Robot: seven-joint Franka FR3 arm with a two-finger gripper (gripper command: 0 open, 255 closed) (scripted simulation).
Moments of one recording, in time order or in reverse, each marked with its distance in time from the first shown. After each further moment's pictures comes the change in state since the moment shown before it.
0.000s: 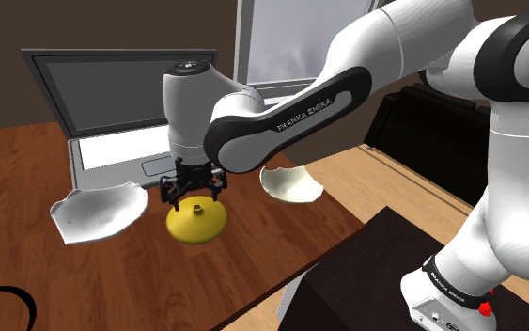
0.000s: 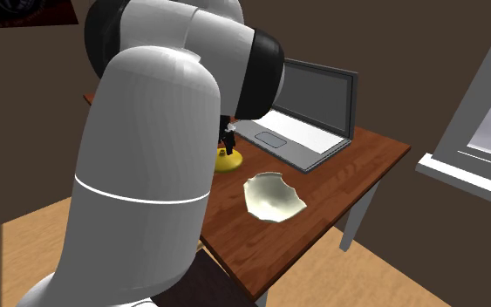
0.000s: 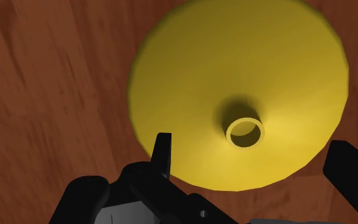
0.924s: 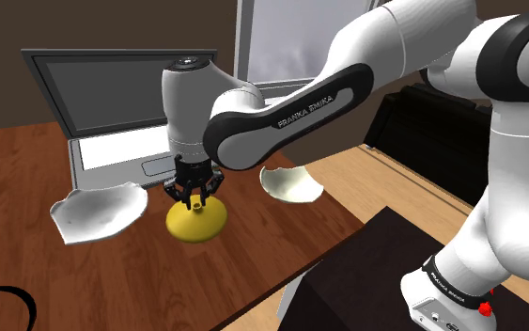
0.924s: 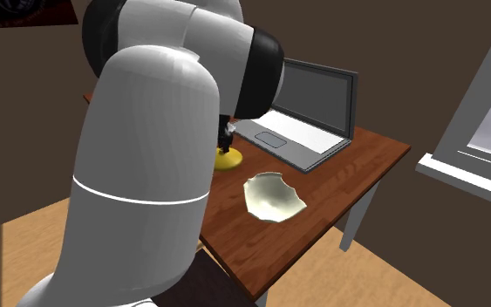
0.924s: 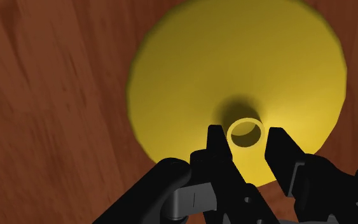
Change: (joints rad) arm -0.001 -0.006 0.003 0.007 0.005 -0.013 -0.003
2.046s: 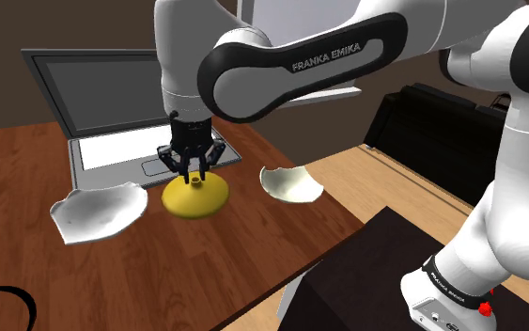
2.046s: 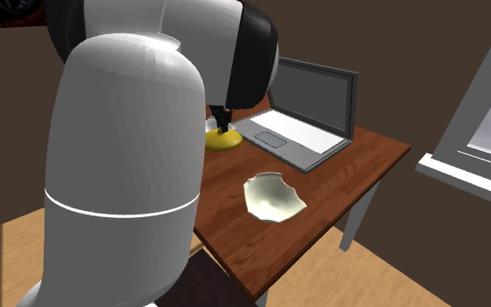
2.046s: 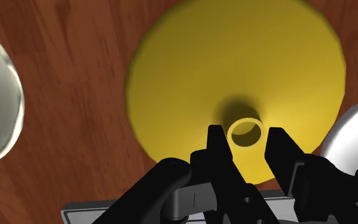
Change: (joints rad) arm -0.017 -0.091 0.035 0.100 0.067 -0.176 -0.052
